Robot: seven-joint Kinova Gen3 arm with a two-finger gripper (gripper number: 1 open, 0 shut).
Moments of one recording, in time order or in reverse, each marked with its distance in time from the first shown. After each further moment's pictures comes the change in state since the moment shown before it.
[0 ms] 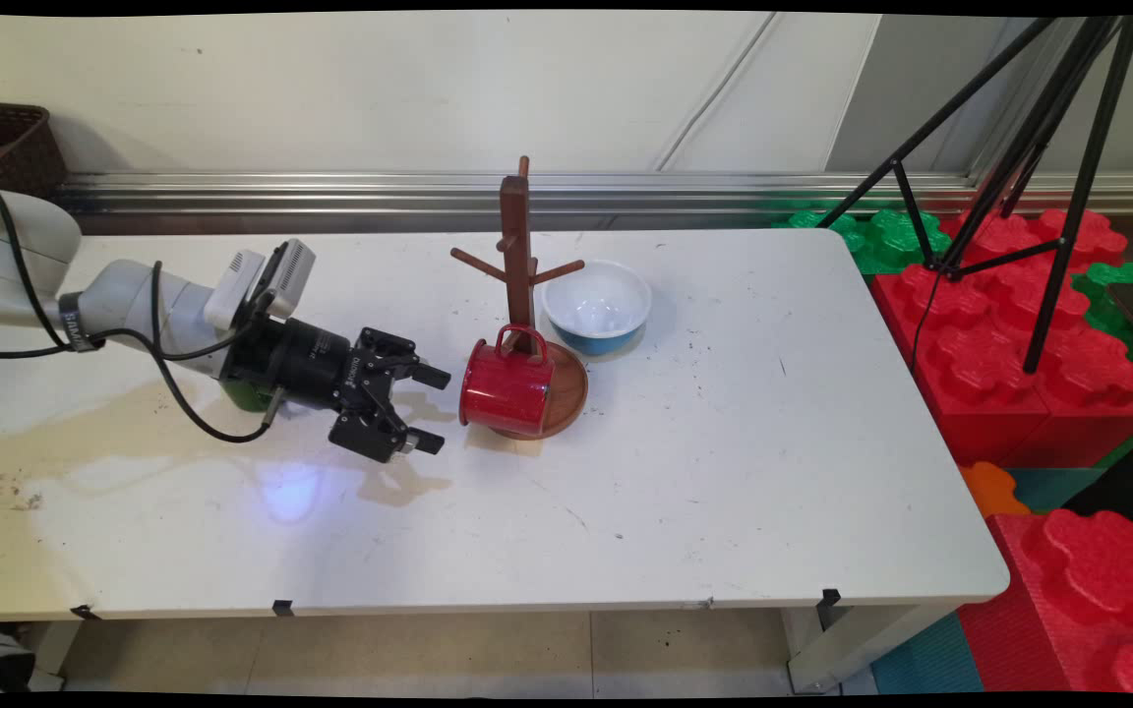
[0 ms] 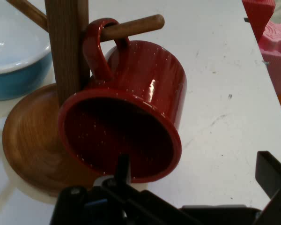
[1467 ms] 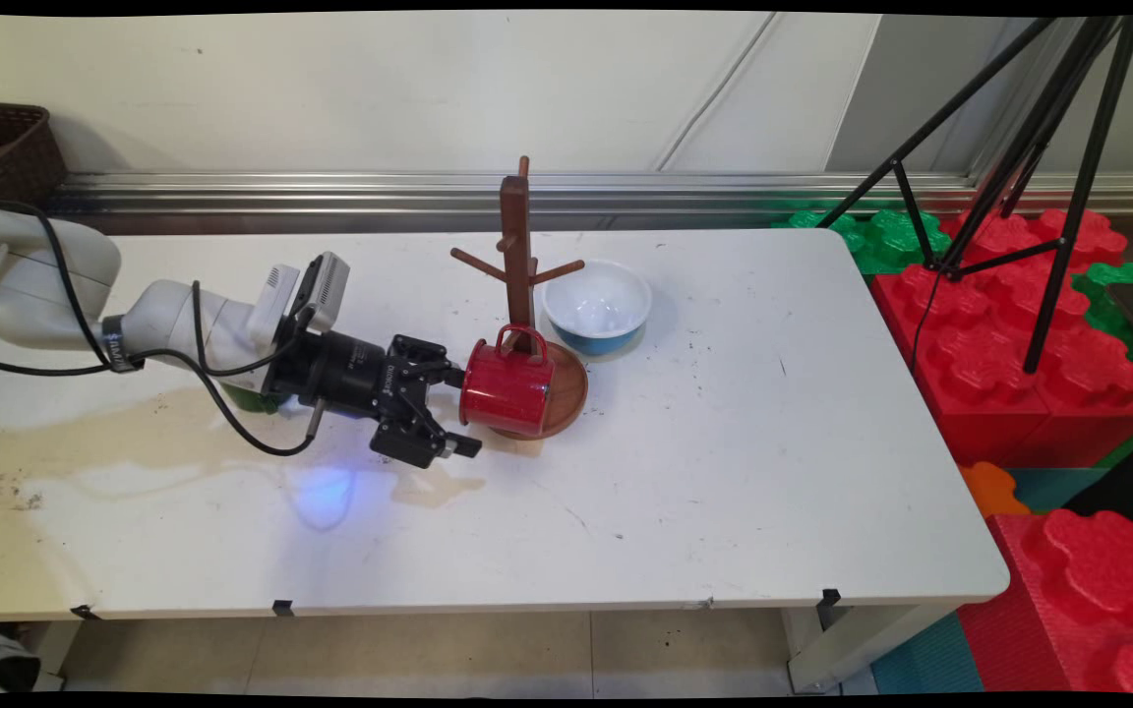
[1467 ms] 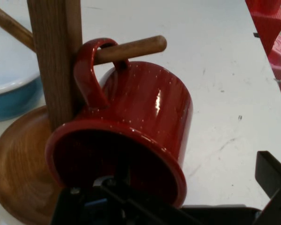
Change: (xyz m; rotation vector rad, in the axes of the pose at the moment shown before) arm 0.003 0.006 0.033 0.026 0.042 0.000
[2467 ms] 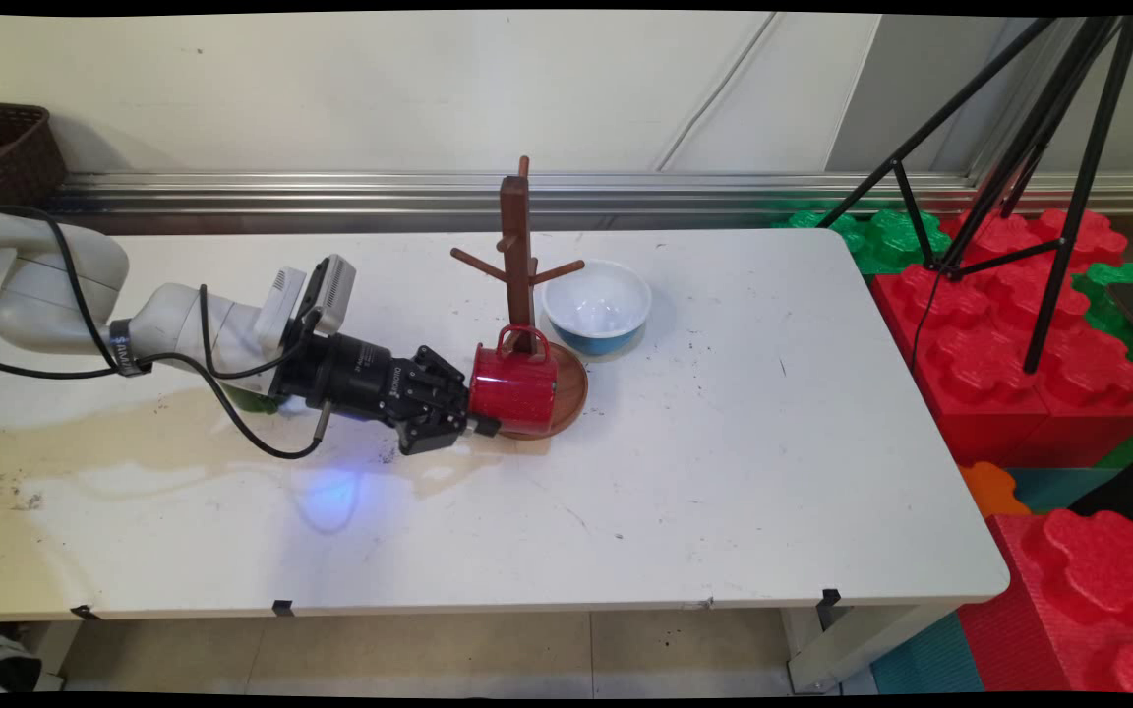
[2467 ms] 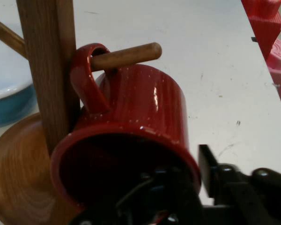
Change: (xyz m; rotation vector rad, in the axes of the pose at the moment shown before) arm 0.001 0.002 0.006 -0.003 0.012 0.003
